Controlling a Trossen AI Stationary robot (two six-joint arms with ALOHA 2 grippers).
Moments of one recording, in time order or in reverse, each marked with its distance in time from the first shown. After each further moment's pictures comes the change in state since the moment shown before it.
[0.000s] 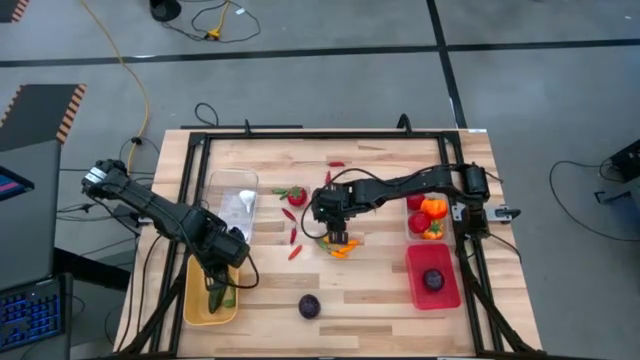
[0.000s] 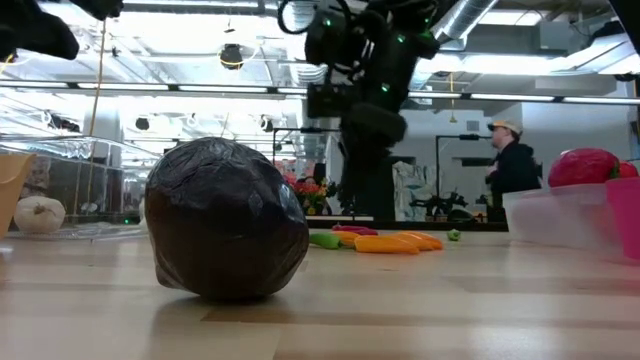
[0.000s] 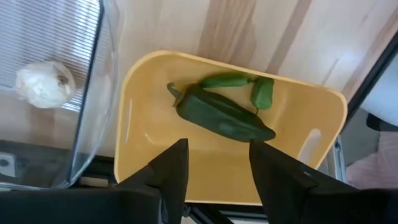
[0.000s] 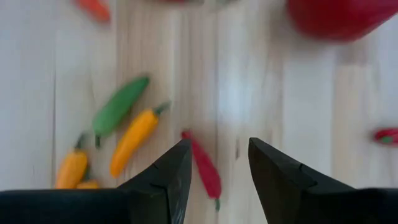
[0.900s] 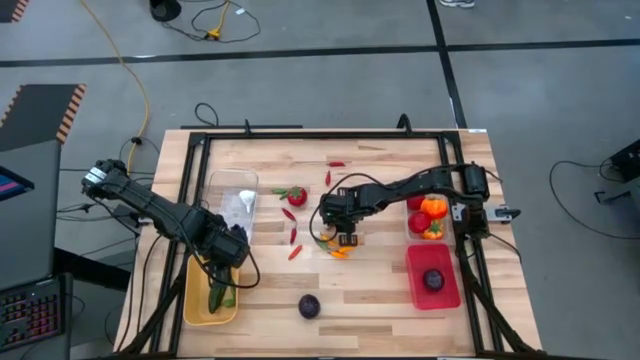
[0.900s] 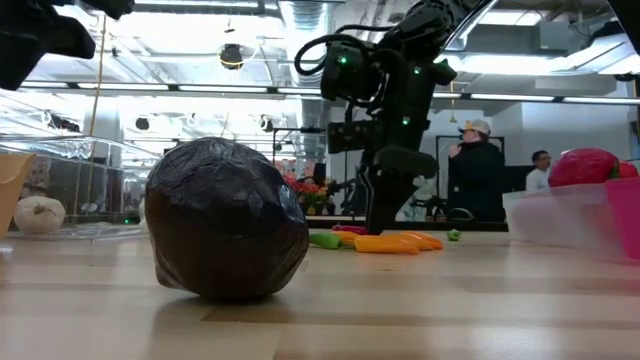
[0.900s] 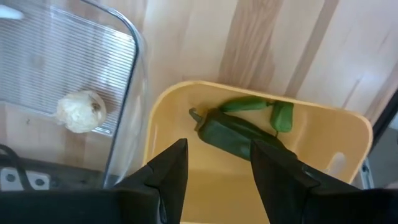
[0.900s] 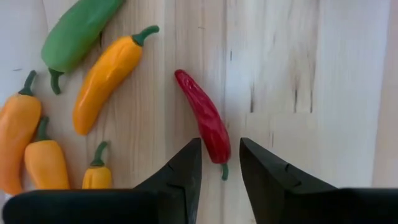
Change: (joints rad) left arm 0.000 0.000 0.000 0.011 -0.120 0.034; right arm -0.014 0.001 -0.138 0.060 0.001 0.007
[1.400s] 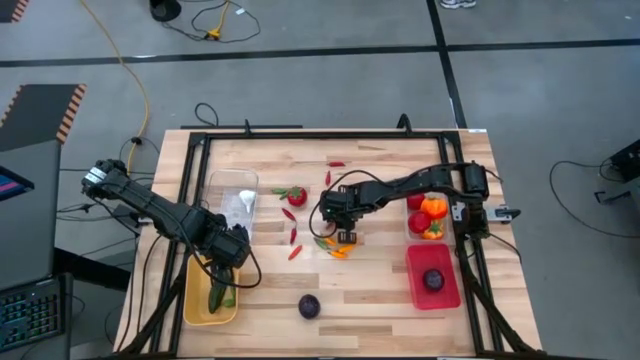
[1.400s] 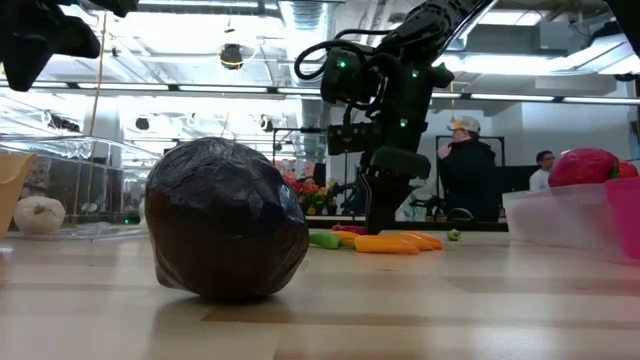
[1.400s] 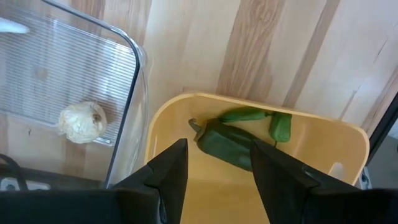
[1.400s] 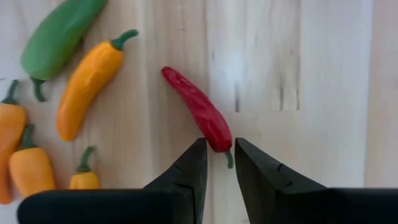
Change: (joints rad) left arm 0.000 0.000 0.000 0.026 -0.024 0.000; right arm -0.015 0.000 0.000 0.003 -0.009 0.017
